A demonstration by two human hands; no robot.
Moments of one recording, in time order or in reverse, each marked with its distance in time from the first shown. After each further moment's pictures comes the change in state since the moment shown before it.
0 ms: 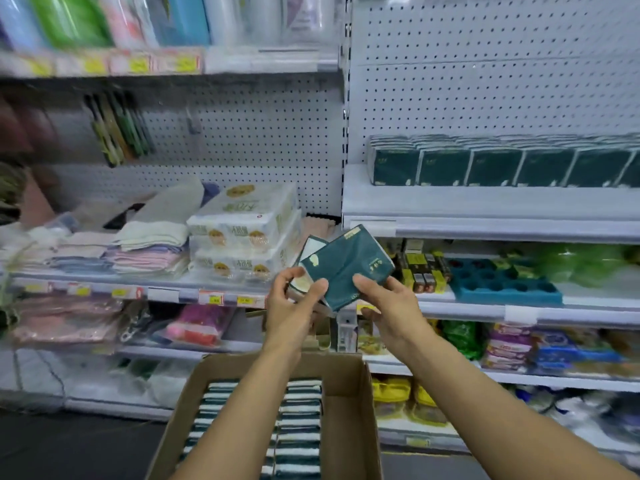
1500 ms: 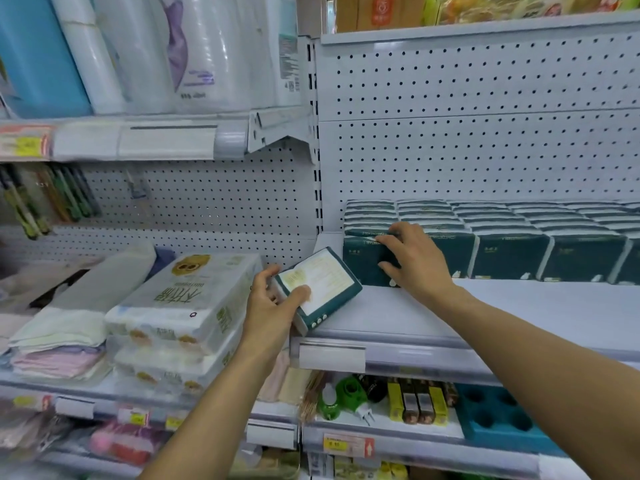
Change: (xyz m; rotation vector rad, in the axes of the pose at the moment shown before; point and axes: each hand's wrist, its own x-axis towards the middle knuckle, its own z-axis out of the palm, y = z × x) left_hand 0.204 0.064 0.139 0.078 0.034 0.090; right_hand 0.326 -0.163 -0.092 -1.546 0.104 -1.070
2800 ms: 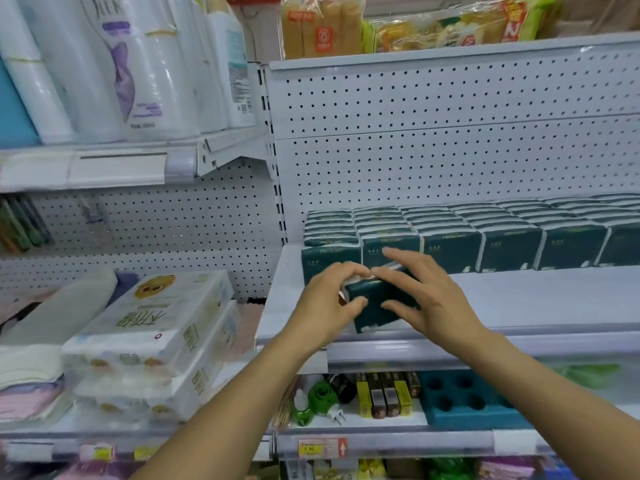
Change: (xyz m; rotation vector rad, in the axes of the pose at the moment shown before) left_hand -0.018 0.022 0.095 0.616 -0.531 0.592; right_hand -0.093 0.014 -0.083 0.099 0.146 -0.199
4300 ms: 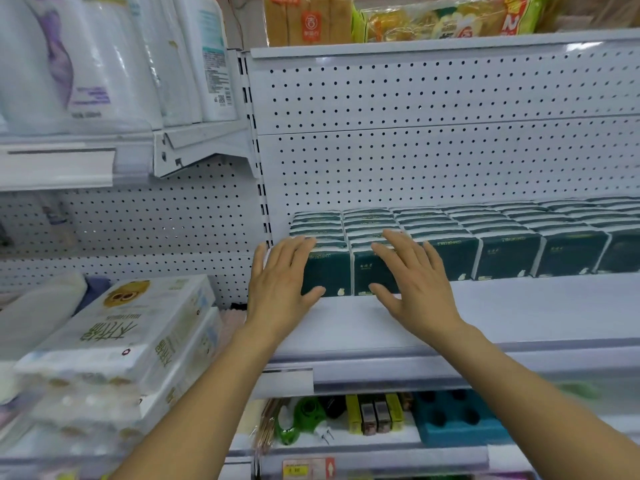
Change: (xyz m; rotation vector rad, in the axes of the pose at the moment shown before) left_hand 0.041 -0.067 -0.011 0.729 0.231 0.071; right_hand 0.022 0.030 0.034 -0.181 -0.048 0.255
